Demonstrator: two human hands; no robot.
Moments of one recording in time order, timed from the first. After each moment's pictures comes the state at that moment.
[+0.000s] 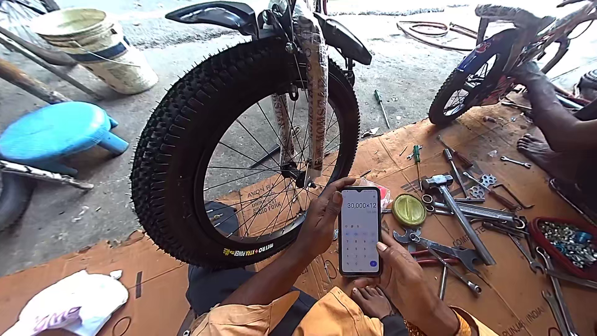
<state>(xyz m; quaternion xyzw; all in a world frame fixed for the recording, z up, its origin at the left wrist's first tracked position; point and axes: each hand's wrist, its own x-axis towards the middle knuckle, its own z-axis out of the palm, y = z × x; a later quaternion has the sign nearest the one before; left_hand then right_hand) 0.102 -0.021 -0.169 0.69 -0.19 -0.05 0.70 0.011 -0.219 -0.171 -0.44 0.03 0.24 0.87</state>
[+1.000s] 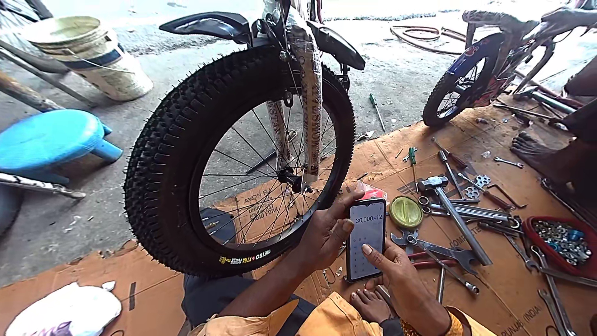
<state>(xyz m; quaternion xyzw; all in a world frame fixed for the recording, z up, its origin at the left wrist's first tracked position) 0.101 -0.024 -0.176 0.69 -0.33 -0.02 0.65 0.017 -0.214 -0.169 -0.55 0.15 0.20 0.80</state>
